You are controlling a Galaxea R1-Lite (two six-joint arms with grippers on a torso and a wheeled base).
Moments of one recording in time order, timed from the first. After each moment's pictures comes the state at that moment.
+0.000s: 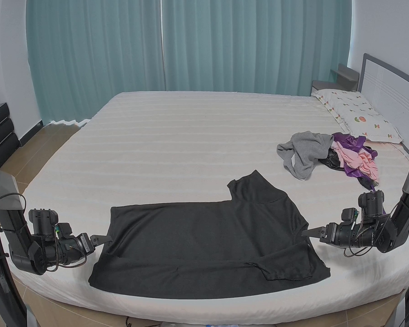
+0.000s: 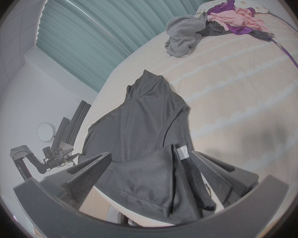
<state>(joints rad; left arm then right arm) 0.17 2.18 -0.31 -1.12 -0.48 -0.43 0.00 2.11 -0.46 -0.86 0.51 0.35</state>
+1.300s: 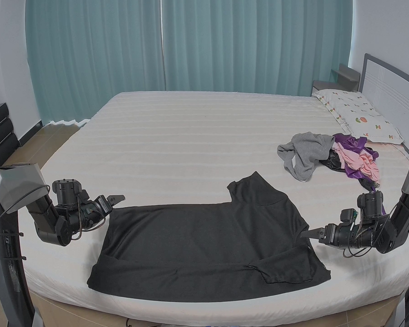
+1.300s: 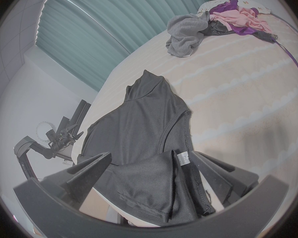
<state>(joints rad) 0.06 2.35 -0.80 -1.05 -0.36 -0.62 0.01 2.11 -0.45 -0.86 0.51 0.35</state>
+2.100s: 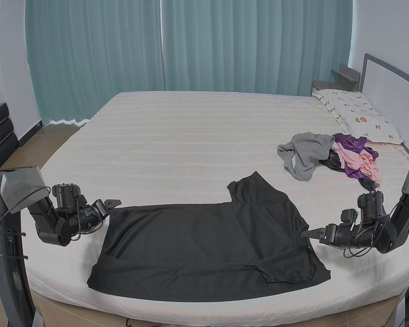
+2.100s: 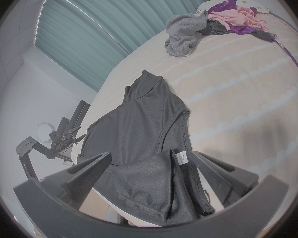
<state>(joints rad) 0.10 2.40 -0.83 -1.02 -0.36 -0.63 0.01 2.11 -0.45 -0.86 0.51 0.35</state>
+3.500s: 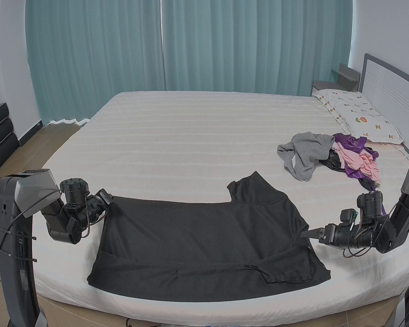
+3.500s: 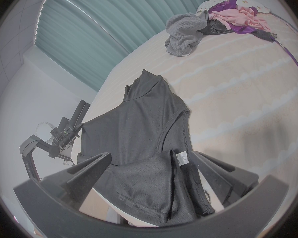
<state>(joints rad) 0.06 2.50 -0.97 -1.15 -0.17 -0.67 0.01 2.12 -0.46 -0.86 0.51 0.35</state>
